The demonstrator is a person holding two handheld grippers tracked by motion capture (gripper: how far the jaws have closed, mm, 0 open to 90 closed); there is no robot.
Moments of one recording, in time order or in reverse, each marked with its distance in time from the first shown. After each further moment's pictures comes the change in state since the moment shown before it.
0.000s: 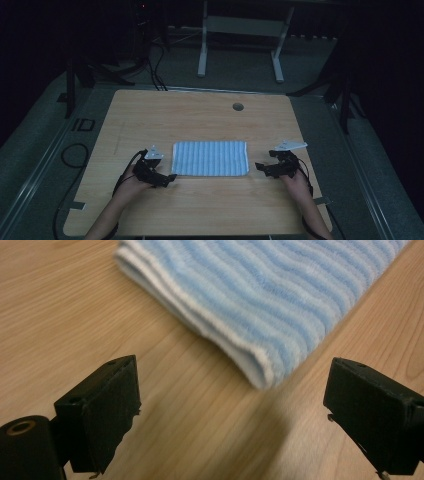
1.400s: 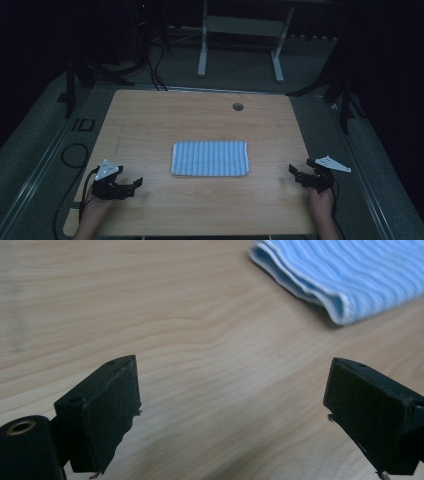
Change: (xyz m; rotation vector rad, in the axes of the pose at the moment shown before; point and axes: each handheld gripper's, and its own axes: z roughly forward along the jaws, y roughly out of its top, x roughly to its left) left arm 0.029 -0.080 -0.074 -0.219 0.196 -0.206; right arm -0.039 -0.073 -0.065 -0.219 -0.296 0.216
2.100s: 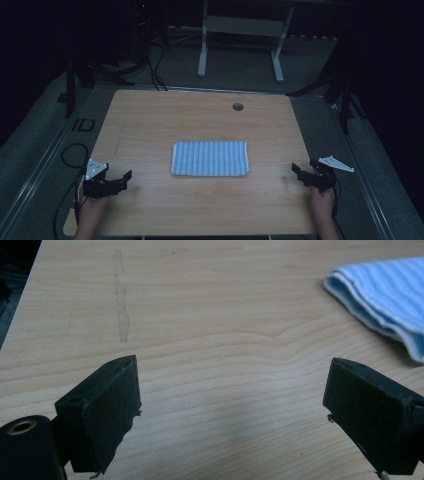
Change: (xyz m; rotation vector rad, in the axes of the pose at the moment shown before) left arm 0.010 -0.004 -0.007 -0.060 0.188 -0.087; right arm -0.007 0.000 -0.001 0.001 -0.037 0.058
